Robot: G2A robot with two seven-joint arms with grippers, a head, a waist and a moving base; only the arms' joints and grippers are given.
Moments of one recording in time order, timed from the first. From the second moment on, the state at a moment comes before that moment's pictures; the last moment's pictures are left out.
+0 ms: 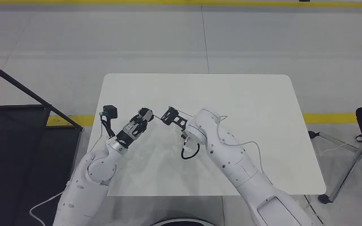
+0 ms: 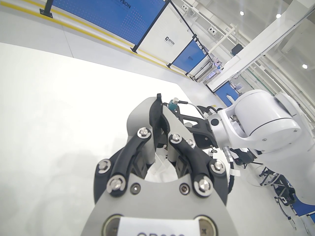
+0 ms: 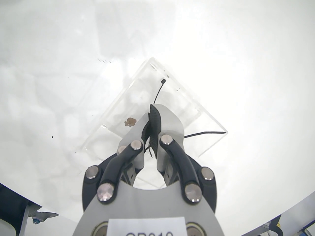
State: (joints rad) left arm 1.32 -1.19 -1.40 -1.56 0.49 -0.52 -0.14; right arm -0.63 -1.61 0.83 -1.09 -1.32 -0.29 1.21
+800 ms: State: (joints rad) left arm 1.33 -1.19 -1.40 -1.56 0.49 -0.52 -0.14; right arm -0.73 -1.58 0.89 -1.27 -1.39 -0.28 1.24
